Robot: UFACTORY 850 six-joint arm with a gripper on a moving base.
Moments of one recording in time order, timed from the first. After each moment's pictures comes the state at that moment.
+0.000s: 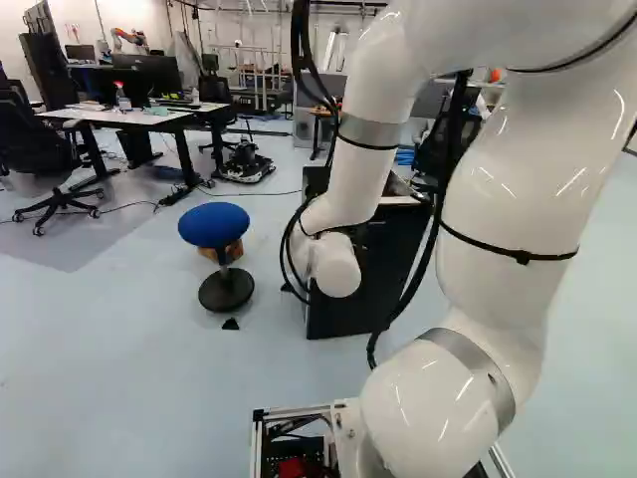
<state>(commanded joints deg) 22.1 -11.2 -16.5 33.3 71.2 0.0</state>
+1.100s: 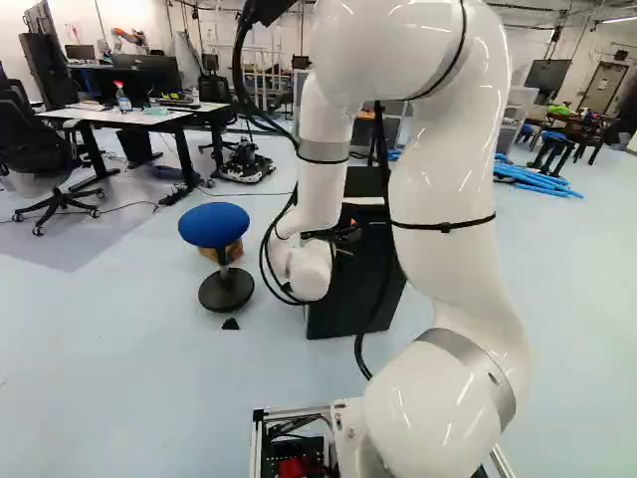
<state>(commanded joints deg) 25.6 -27.0 -25.3 45.5 80.8 0.0</state>
